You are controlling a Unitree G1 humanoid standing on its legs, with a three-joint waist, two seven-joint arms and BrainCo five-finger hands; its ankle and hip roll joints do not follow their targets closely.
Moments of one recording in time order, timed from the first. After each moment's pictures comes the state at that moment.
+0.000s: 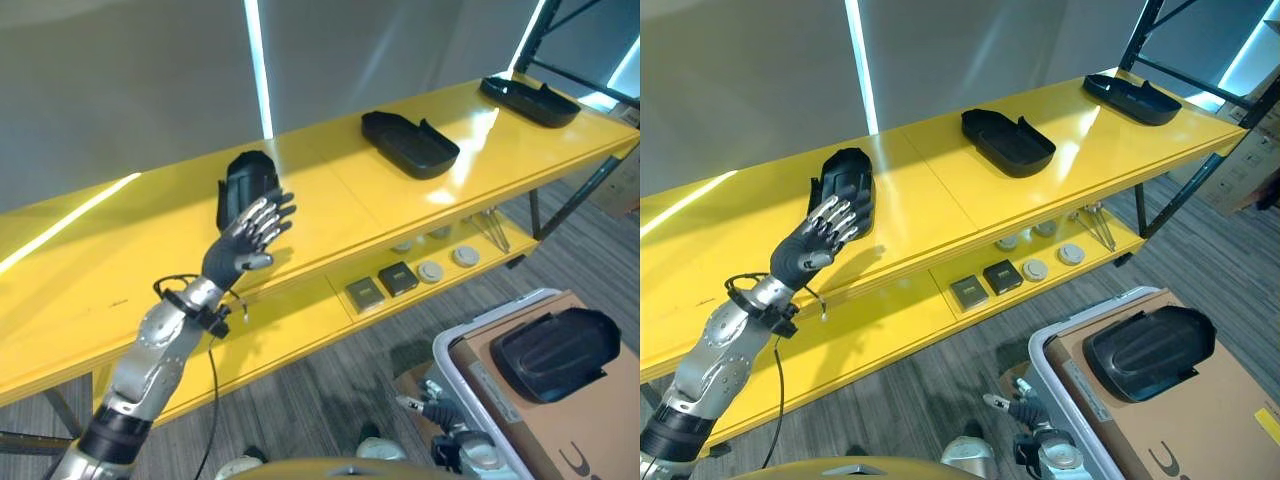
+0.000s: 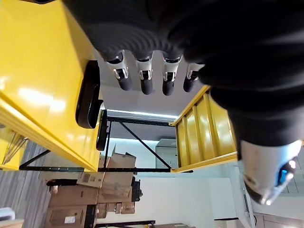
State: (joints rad) left arm 0.00 0.49 -0.19 -0.32 -0.72 -0.05 -0.38; right arm 0.24 -0.37 0.13 0.42 0.21 -0.05 -0.02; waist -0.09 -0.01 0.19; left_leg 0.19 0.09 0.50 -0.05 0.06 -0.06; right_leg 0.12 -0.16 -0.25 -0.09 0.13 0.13
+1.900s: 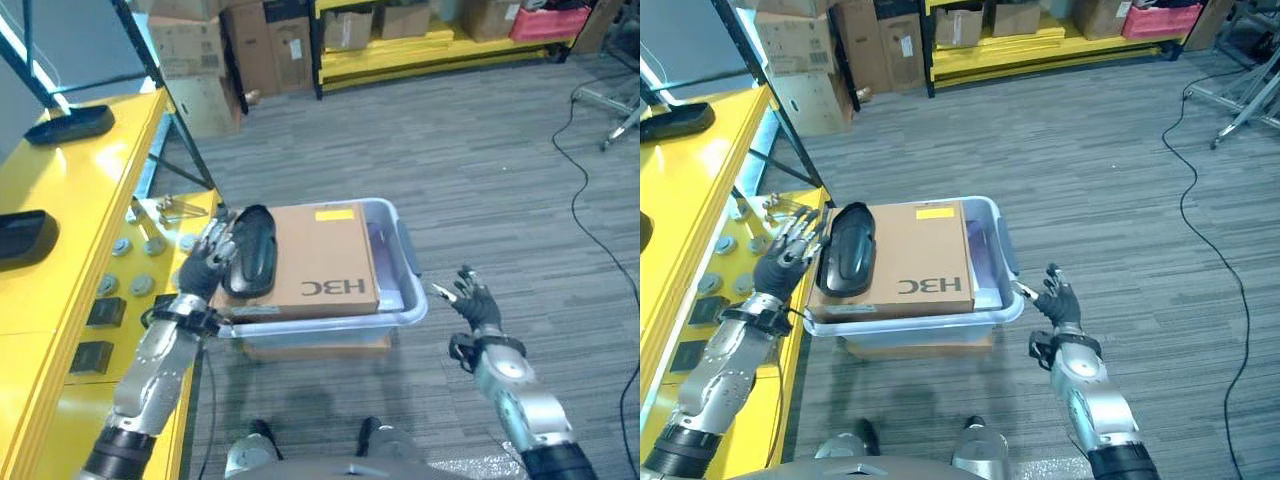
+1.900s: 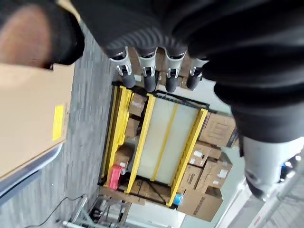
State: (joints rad) left arm 0.02 0.40 -0.06 -0.19 -0.76 -0.02 -0.07; right arm 0.11 -0.50 0.03 -0.06 0.44 0.18 -0.27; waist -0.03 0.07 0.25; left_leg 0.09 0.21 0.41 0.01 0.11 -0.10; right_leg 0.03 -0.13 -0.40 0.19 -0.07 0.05
